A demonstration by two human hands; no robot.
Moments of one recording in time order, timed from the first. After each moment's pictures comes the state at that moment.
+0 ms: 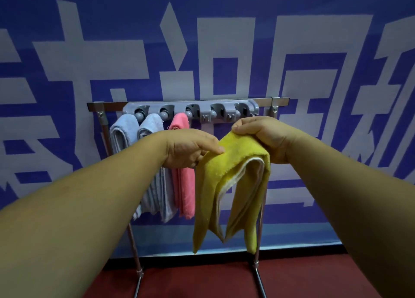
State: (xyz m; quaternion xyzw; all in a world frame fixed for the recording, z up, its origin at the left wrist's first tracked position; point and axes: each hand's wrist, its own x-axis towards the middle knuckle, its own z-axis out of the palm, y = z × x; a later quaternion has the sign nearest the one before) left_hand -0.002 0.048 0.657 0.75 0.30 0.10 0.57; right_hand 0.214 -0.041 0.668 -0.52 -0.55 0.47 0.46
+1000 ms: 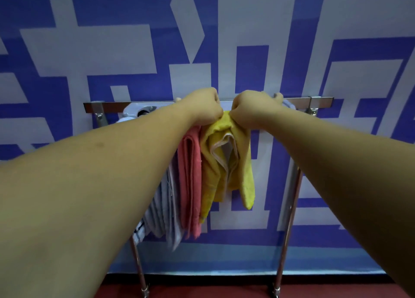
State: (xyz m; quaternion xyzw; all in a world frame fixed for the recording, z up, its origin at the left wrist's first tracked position) left_hand 0.038 0.171 0.703 0.83 0.50 0.24 0.07; right_hand 0.181 0.138 0.695 -0.78 -0.59 -0.09 0.17
